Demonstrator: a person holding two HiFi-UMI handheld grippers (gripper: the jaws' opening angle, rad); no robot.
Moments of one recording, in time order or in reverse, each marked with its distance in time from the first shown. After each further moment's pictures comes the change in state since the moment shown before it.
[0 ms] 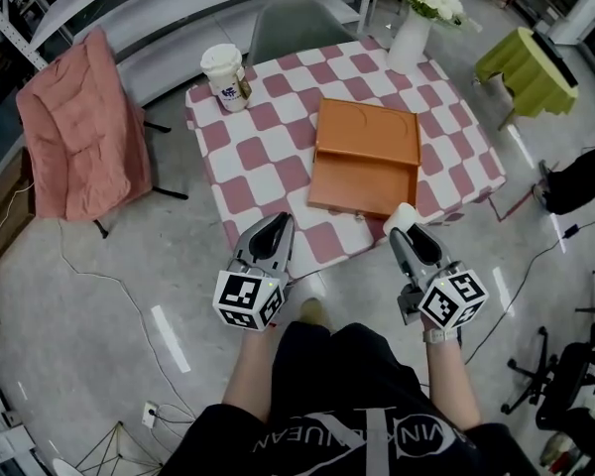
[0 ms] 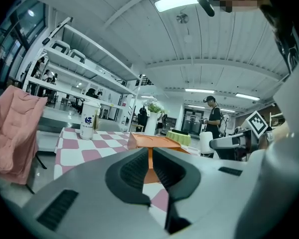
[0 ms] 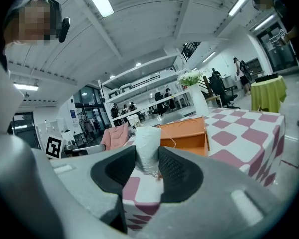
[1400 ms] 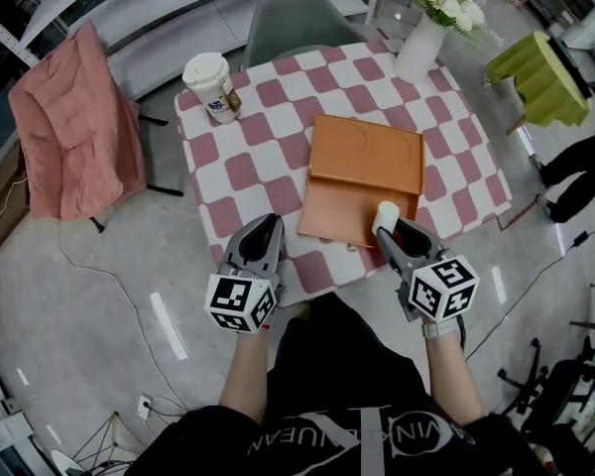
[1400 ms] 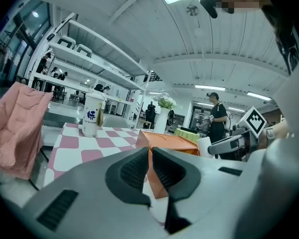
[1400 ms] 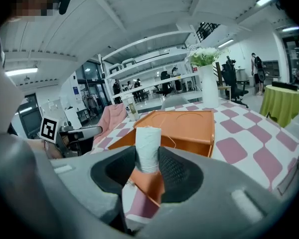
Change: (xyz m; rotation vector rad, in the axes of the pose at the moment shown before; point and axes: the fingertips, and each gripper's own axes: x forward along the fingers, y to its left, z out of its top) left arm 0.061 0.034 -0.001 -0.046 0.046 0.088; right arm 0.074 -0.051 0.002 -0.120 0.290 0.017
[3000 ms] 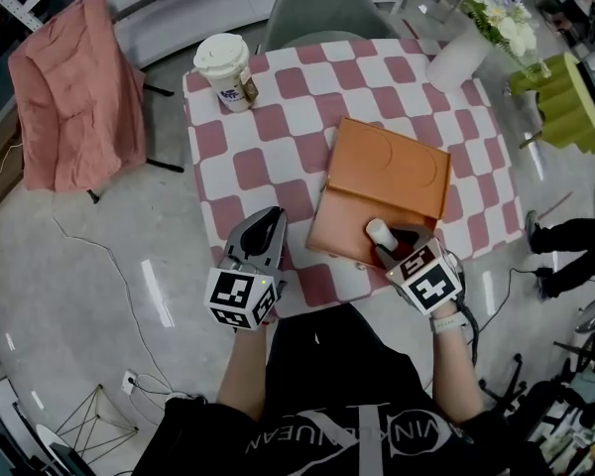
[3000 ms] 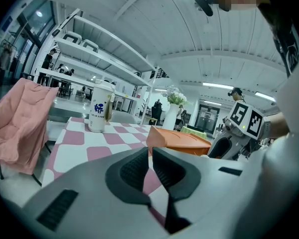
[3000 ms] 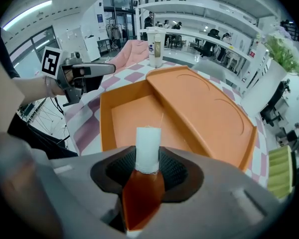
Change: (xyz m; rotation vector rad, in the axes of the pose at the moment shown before) left arm 0.029 0.038 -0.010 -0.039 0.037 0.063; right arm 0.061 -0.007 -0.043 -0.487 0.678 0.067
